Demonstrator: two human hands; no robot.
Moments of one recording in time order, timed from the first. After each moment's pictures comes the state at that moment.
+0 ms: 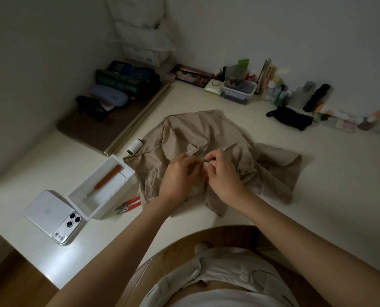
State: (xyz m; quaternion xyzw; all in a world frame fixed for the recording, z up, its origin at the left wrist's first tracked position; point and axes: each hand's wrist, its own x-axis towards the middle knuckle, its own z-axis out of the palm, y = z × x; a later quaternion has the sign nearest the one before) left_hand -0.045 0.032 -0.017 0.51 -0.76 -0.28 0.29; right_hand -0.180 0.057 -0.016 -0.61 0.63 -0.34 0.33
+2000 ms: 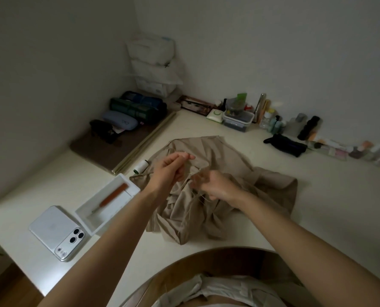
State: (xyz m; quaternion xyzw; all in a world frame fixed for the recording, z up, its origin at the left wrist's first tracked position) left_hand -0.023 0.009 0.035 0.40 -0.48 -0.65 0.44; right_hand -0.177 0.034 0.019 -0.56 0.58 -0.24 0.55
